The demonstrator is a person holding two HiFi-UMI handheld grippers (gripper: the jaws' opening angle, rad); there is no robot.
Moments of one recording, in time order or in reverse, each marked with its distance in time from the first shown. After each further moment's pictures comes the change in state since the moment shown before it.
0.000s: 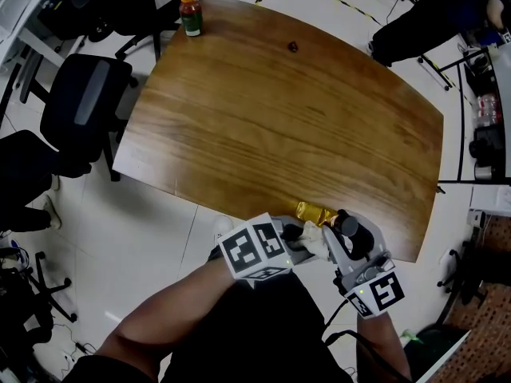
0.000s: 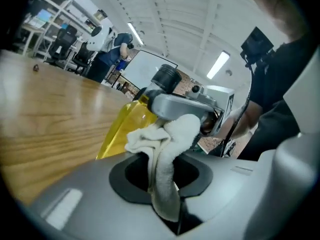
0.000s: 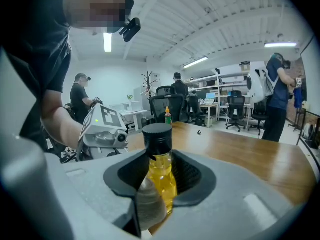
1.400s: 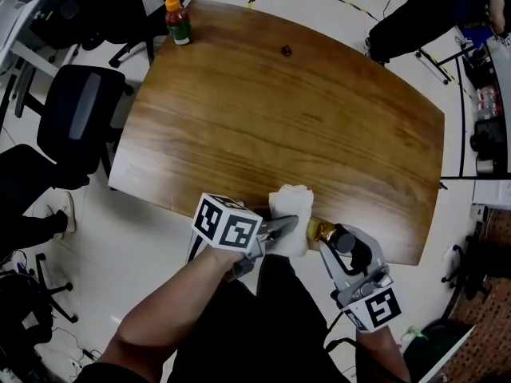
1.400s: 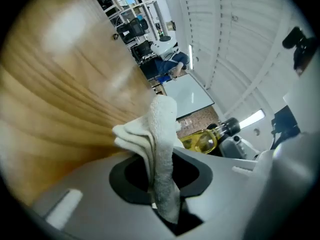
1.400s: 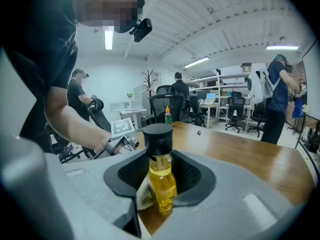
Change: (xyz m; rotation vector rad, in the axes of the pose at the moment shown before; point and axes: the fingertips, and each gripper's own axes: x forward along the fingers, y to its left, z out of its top) left arm -0.039 0.102 -0.003 -0.566 -0.206 0.127; right arm 0.003 0.002 0.002 -0.031 0.011 -0.007
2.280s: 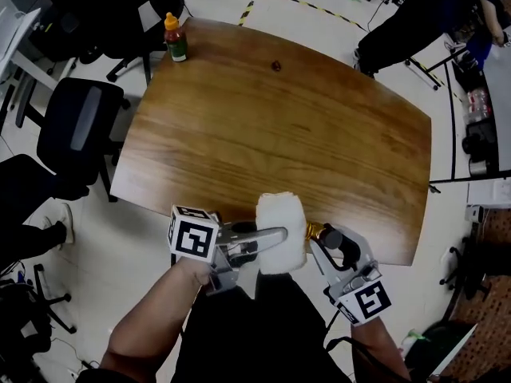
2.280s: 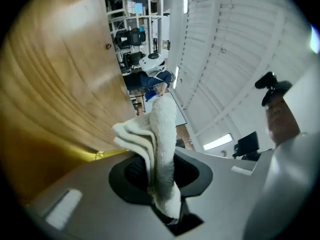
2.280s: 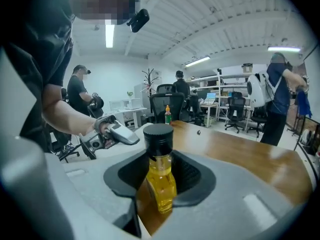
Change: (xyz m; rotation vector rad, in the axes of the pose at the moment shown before) left arm -0.056 -0.073 0.021 -0.114 -0.168 -0.368; right arm 0.000 0.001 -0.001 -0.014 0.016 -0.006
